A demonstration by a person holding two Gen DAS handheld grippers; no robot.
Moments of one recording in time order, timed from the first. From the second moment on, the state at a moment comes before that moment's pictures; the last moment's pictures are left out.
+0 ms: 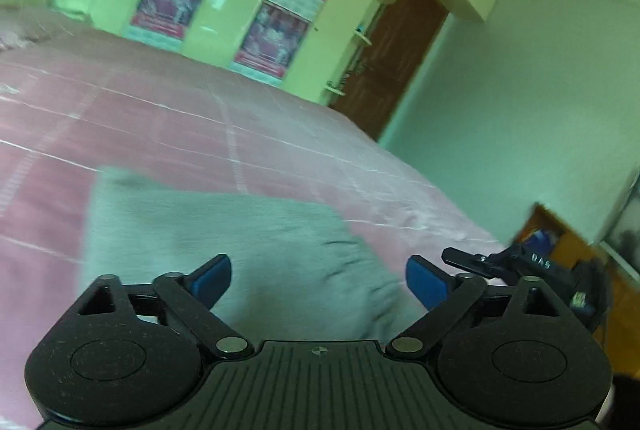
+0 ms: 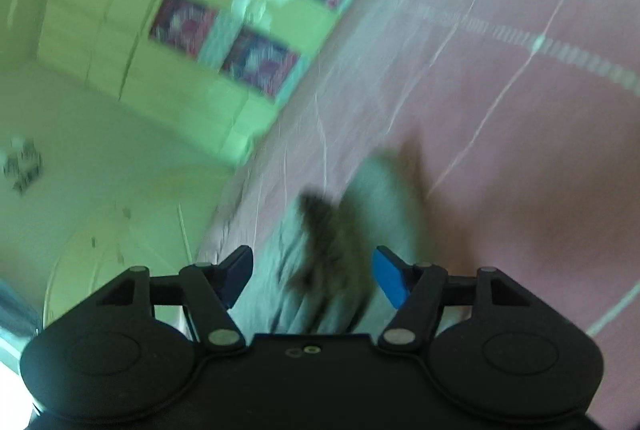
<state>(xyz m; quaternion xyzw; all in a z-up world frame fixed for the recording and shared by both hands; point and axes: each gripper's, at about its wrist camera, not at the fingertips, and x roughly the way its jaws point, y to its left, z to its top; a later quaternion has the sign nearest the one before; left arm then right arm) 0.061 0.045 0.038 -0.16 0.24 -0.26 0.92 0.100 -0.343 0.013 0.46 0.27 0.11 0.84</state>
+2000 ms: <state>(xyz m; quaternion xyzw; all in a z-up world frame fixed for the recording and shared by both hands) 0.050 0.051 -0.009 -0.01 0.32 -0.08 0.95 0.129 -0.270 0.022 0.39 0.32 0.08 0.86</state>
